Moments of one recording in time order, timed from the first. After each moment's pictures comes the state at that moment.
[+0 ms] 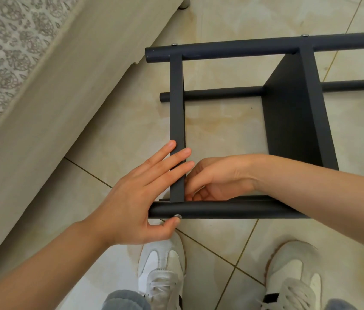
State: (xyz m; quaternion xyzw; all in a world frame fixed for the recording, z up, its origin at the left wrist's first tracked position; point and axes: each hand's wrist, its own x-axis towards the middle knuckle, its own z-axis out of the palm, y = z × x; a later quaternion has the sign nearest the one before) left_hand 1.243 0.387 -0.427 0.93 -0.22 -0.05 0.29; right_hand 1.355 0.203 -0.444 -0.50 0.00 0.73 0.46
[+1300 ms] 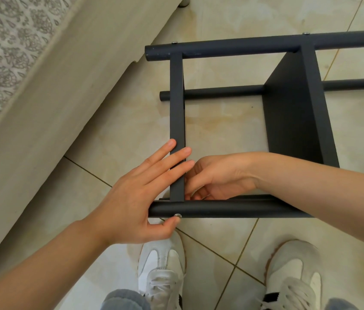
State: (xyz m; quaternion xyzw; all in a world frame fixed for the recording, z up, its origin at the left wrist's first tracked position) left_hand 1.243 0.387 -0.428 0.93 -0.23 -0.05 0.29; right_hand 1.353 0.205 -0.440 -0.51 0.00 0.73 0.46
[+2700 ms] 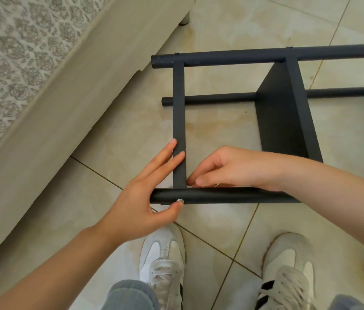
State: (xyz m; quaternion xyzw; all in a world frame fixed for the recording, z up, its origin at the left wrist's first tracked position) left_hand 1.216 0.378 -0.432 0.88 -0.09 -0.07 0.45; right_hand 1.342 0.179 -0.398 -0.73 -0.18 0.56 0.36
